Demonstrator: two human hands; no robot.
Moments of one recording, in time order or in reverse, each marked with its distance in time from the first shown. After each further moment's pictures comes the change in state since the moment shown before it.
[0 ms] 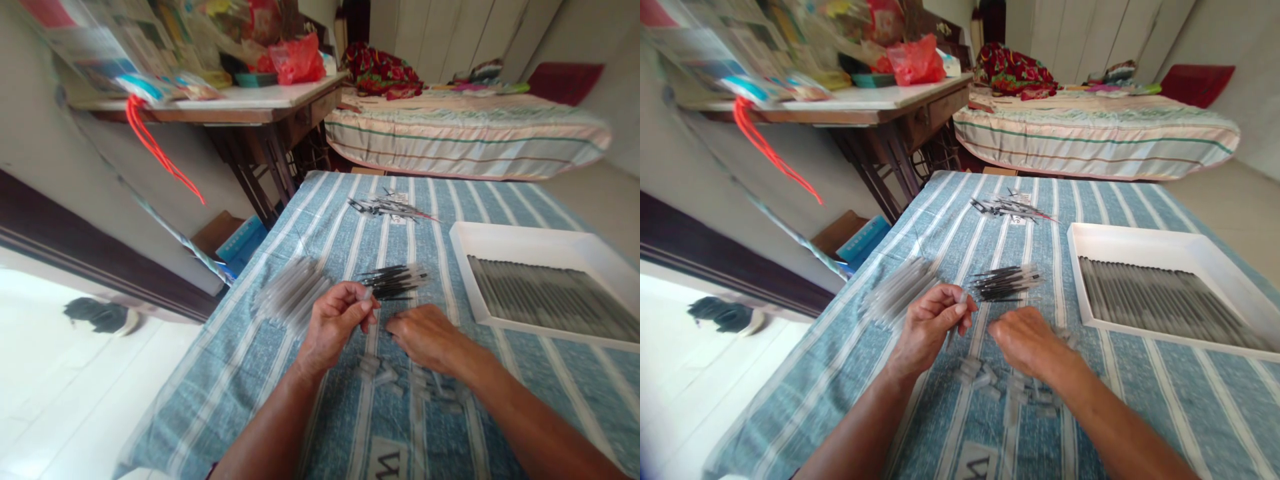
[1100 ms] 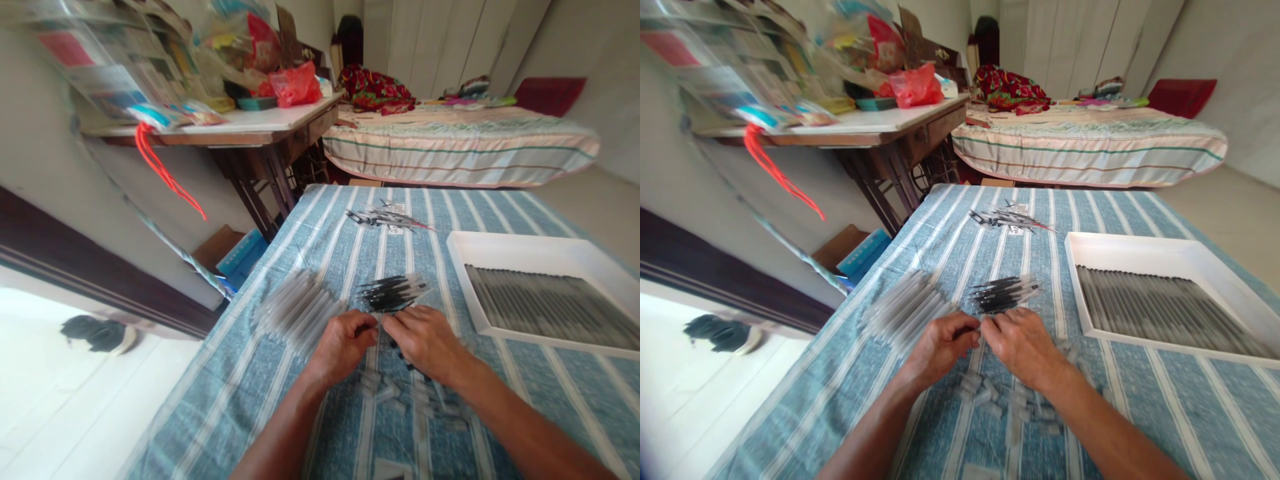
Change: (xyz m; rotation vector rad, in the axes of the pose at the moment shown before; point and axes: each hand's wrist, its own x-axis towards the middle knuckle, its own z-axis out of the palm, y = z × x) left_hand 0.003 -0.005 -0.006 0.818 -0.112 -0.027; right_hand 0.002 0.001 0.009 -0.193 0.593 -0.062
